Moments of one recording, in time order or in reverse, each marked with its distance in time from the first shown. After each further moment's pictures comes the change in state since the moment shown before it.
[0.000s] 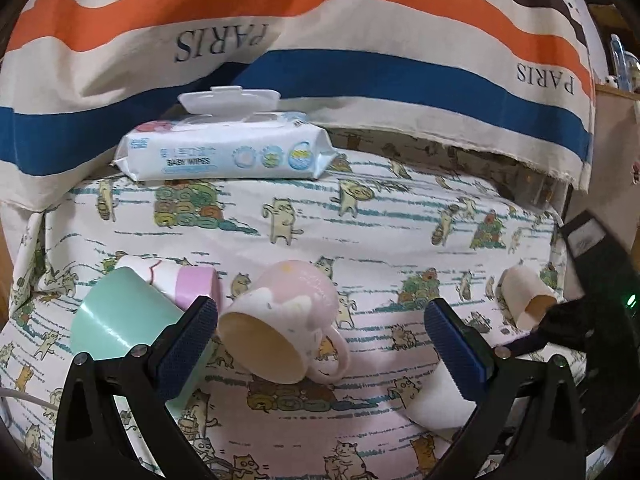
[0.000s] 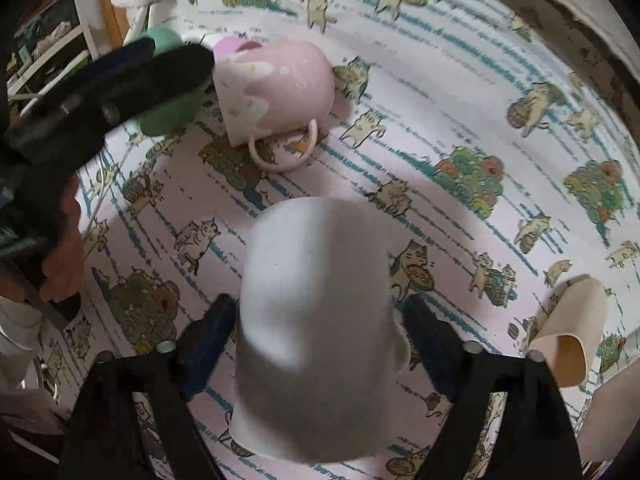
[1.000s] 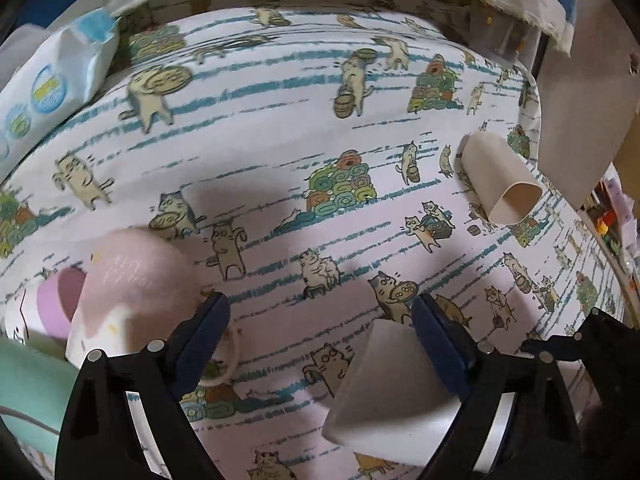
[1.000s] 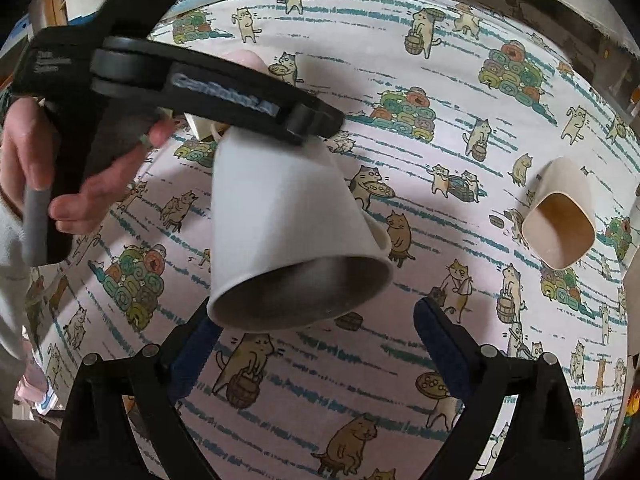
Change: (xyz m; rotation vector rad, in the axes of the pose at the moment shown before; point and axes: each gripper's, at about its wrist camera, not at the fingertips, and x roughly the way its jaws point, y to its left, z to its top) left arm 0.103 -0.080 0.013 0.251 0.548 -0.173; right arm -0.012 -0.014 -0.075 0.244 -0.114 -0.032
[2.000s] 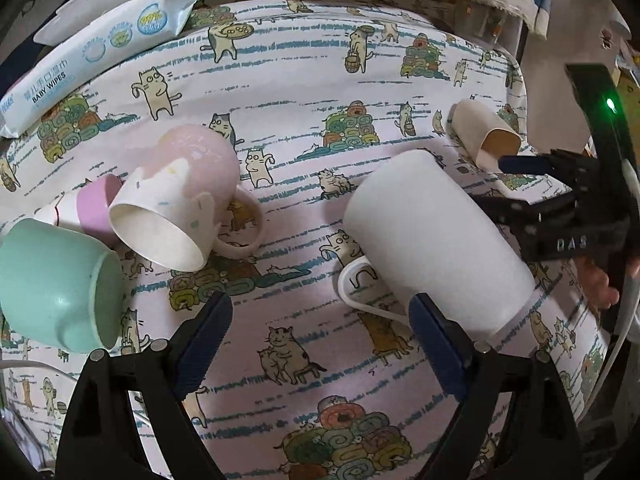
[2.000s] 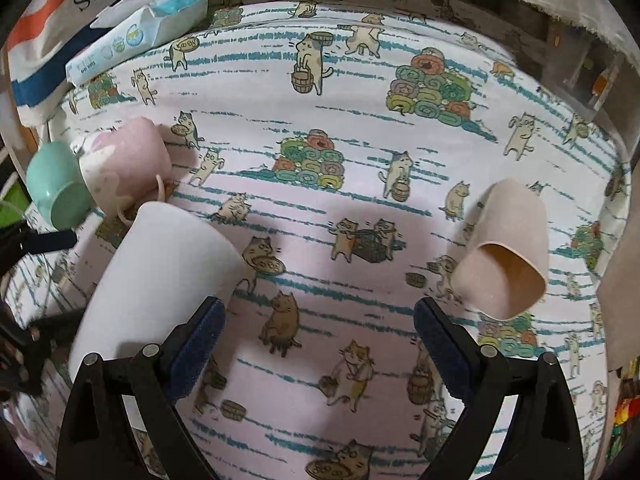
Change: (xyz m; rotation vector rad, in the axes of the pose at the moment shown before) left arm -0.043 -0.001 -0.085 -0.015 -0.032 0.041; right arm 0.020 -0.062 0.045 0.122 -0.093 -0.089
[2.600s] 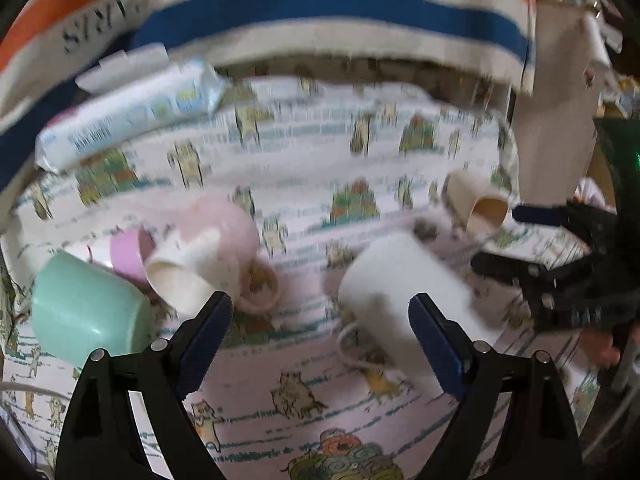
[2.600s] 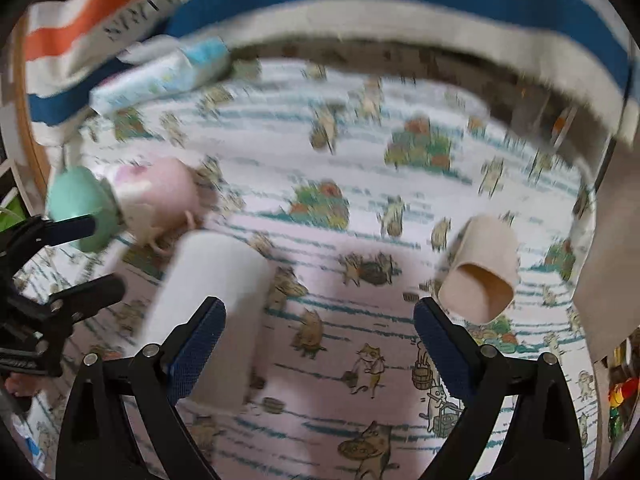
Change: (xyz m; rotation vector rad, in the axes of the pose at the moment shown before) left arm -0.045 0.002 0.000 -0.033 -0.286 0.016; right arm -0.070 0.040 -0.020 -0.011 -0.223 -0.070
